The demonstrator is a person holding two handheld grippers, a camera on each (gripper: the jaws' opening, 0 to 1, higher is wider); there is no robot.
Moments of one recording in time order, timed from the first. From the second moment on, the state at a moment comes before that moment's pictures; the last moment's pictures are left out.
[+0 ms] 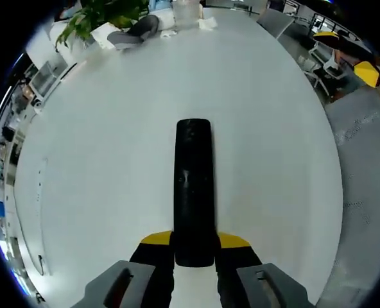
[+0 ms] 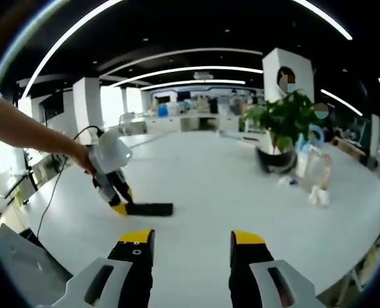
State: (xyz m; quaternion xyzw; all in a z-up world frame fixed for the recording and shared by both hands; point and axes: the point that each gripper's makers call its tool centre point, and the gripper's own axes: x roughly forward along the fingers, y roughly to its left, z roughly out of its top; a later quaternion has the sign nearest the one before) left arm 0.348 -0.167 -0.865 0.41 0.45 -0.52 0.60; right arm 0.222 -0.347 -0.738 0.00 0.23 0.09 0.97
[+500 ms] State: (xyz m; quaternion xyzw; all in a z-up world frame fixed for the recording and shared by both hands) left arm 0.320 -0.169 -0.866 0.43 0.45 -0.52 0.58; right arm 0.222 -0.346 -0.737 0.01 0.23 0.10 0.97
